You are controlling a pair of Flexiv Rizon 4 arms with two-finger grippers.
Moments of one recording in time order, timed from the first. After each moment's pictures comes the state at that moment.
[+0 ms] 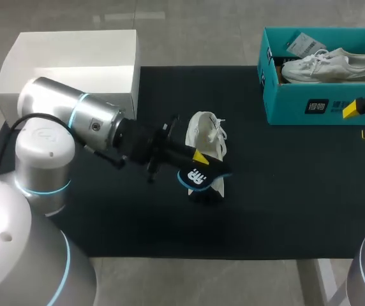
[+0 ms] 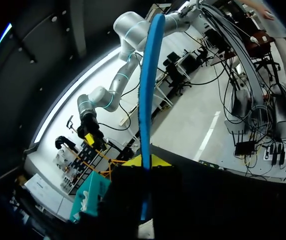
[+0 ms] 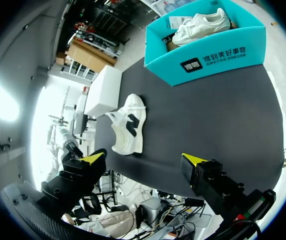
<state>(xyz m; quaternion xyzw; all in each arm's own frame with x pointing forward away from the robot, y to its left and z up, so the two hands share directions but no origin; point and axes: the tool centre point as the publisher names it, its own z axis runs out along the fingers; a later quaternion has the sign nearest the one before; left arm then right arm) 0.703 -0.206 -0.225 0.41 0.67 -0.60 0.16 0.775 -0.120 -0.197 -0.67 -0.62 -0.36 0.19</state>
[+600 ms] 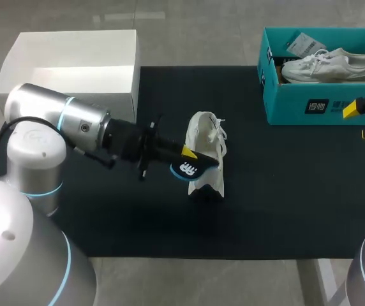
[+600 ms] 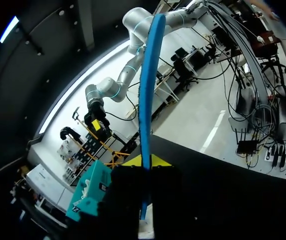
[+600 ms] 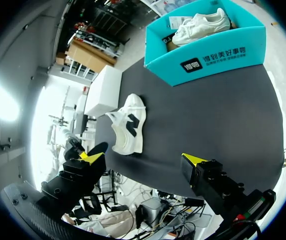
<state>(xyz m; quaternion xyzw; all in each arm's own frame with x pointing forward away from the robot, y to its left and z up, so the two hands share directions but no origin) 0.730 -0.189 -0.239 0.37 0.68 -0.61 0.17 0.775 -0.121 -0.197 -0.67 -0.62 -0.36 0.19</state>
